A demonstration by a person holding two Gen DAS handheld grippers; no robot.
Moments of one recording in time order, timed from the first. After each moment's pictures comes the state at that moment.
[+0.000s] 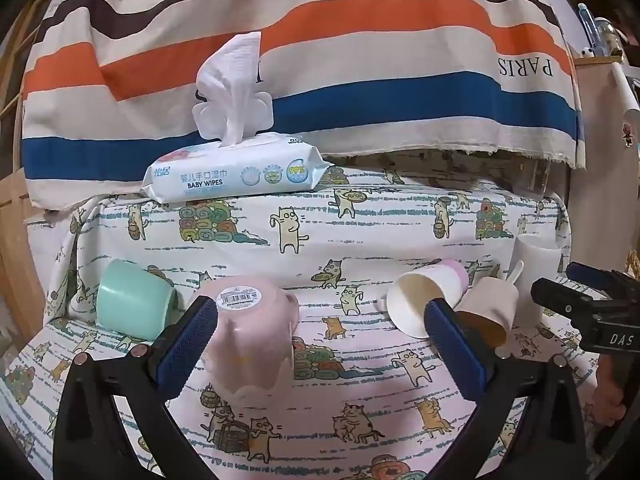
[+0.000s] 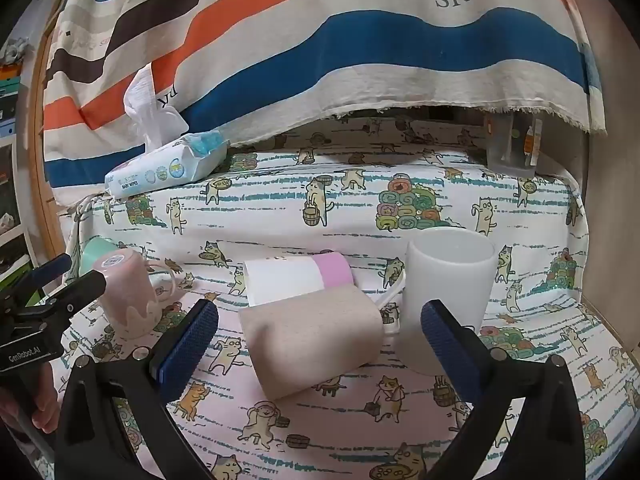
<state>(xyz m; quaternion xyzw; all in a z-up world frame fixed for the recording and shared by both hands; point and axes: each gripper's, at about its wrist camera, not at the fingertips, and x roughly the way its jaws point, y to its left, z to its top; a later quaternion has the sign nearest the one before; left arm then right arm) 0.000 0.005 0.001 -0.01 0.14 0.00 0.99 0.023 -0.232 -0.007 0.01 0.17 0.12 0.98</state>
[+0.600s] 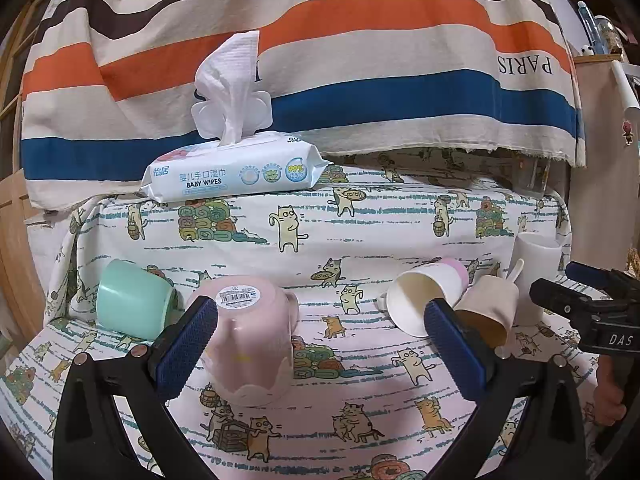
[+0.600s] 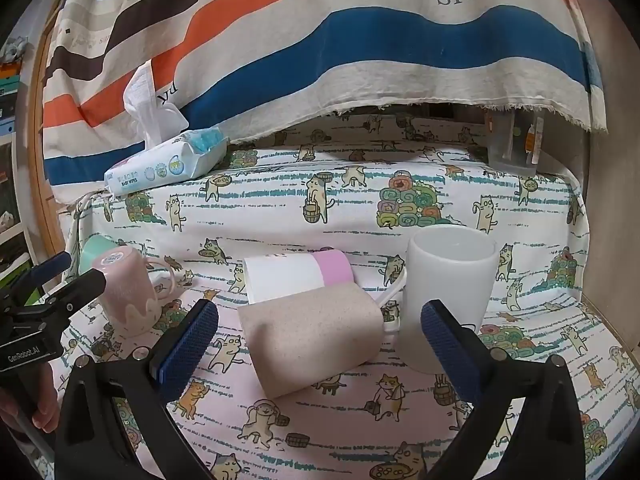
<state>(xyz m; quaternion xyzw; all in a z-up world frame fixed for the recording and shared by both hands) 0.002 -0.001 0.000 0.00 0.14 0.00 0.99 0.022 -0.230 -0.005 0.01 0.18 0.12 0.98</state>
